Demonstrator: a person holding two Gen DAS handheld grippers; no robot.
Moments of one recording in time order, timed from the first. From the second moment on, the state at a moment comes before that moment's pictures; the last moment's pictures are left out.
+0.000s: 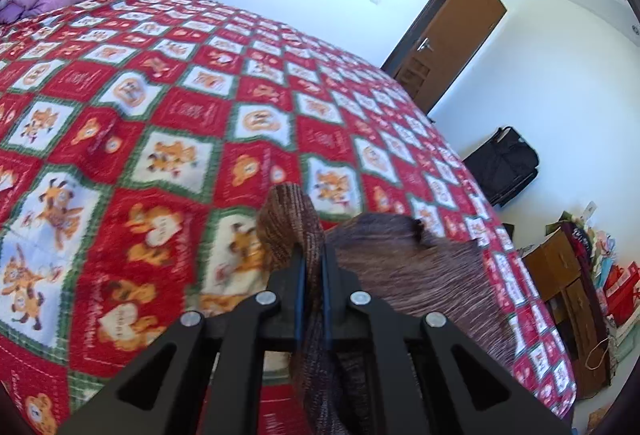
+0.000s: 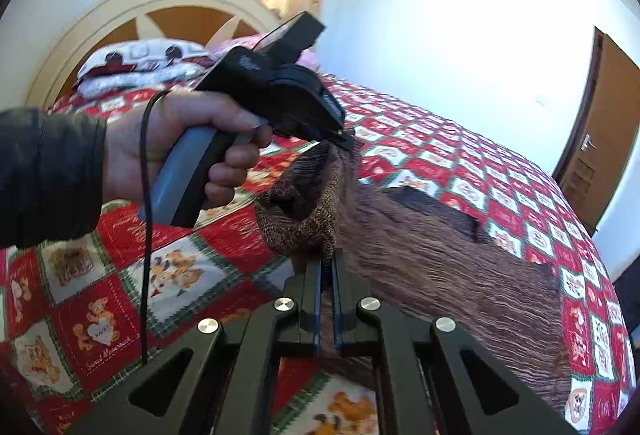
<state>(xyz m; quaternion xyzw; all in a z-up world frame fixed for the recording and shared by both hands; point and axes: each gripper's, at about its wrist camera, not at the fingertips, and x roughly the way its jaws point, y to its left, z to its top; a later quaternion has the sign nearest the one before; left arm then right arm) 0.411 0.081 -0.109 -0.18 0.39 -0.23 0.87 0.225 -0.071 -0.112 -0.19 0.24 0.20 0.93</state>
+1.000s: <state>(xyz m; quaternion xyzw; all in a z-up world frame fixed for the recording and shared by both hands) 0.420 -0.126 -0.066 -0.10 0.39 -0.34 0.85 0.221 -0.256 -0.086 -0.01 0.25 0.07 0.96</state>
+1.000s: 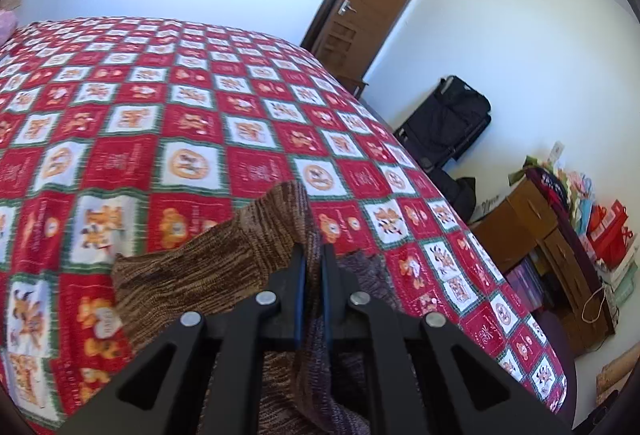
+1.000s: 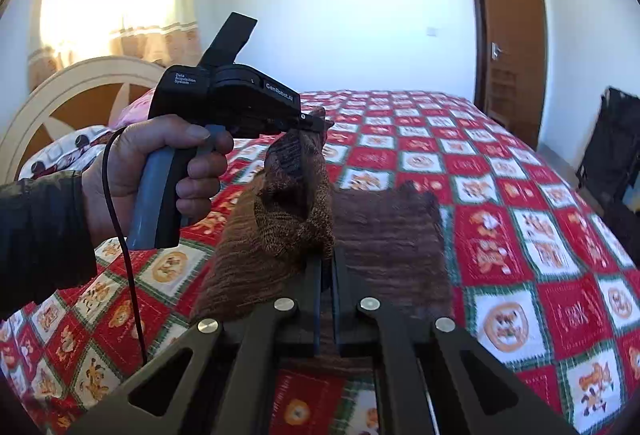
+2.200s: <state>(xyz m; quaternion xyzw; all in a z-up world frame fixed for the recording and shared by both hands) 0.391 -0.253 -0.107 0.05 0.41 -0.35 0.84 0.208 -0.367 -0.148 0.15 0.34 -0.02 0.93</state>
